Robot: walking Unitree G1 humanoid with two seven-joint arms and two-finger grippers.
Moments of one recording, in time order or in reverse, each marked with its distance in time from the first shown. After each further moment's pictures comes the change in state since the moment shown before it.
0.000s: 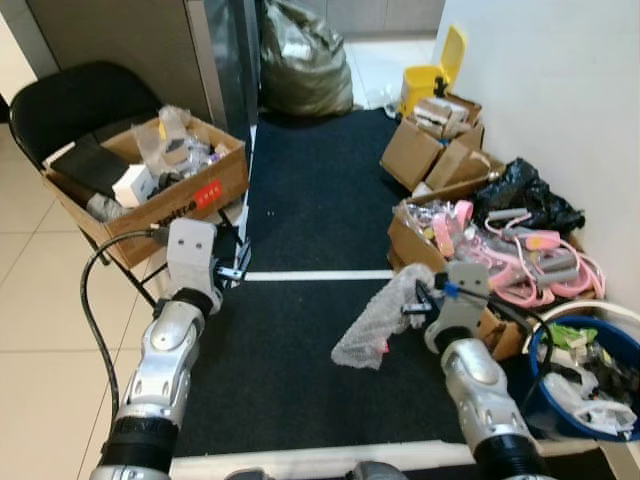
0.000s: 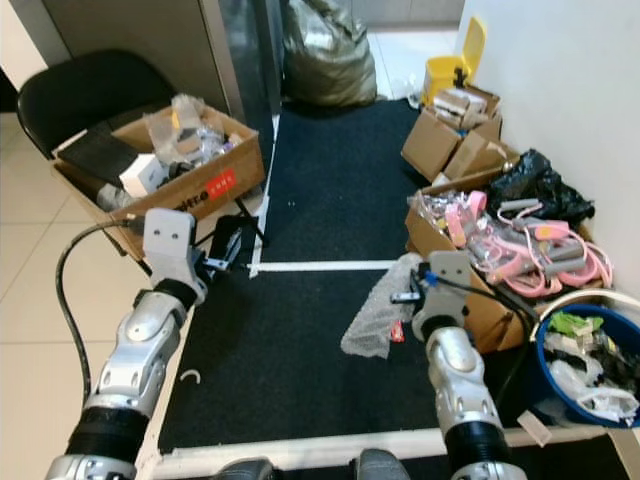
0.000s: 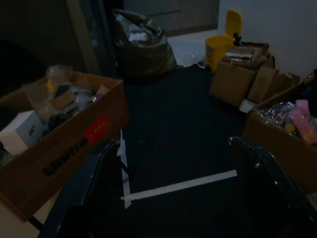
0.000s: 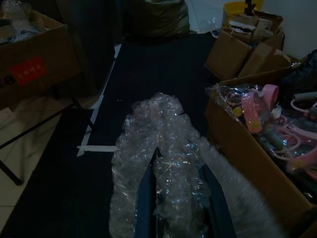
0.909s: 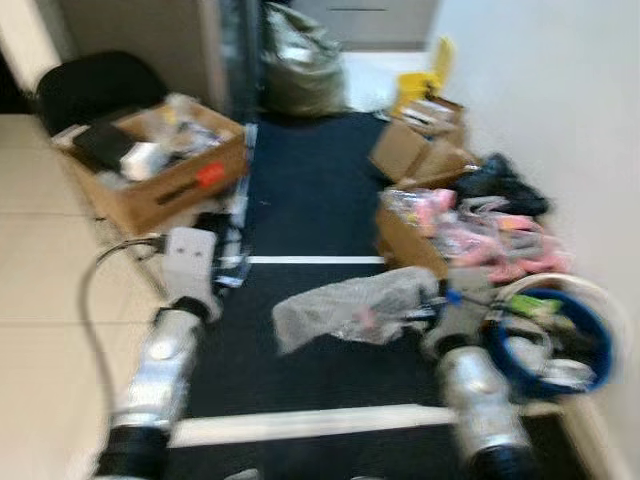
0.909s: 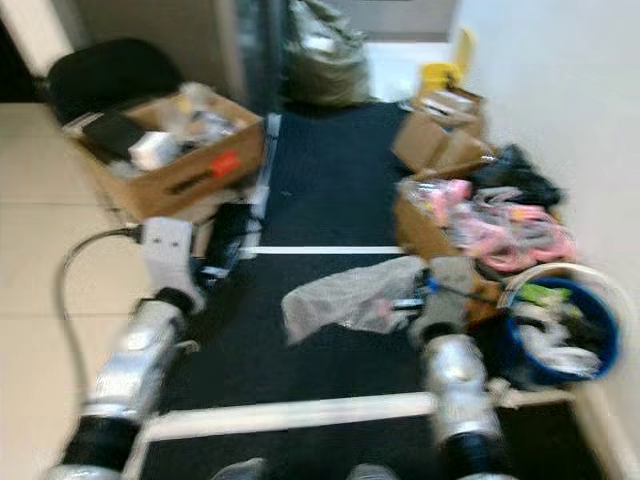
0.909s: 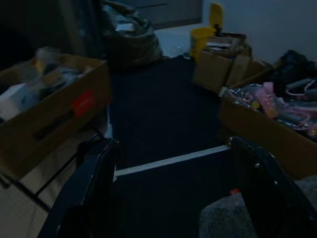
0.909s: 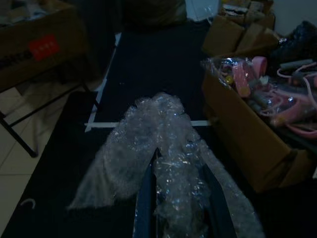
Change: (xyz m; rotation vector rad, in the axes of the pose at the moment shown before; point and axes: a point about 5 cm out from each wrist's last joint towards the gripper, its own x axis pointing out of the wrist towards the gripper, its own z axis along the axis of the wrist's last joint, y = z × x) left arm -0.001 0.003 -0.001 -0.006 0.002 0.012; right arm -0.002 0.009 -0.002 0.016 -0.005 0.018
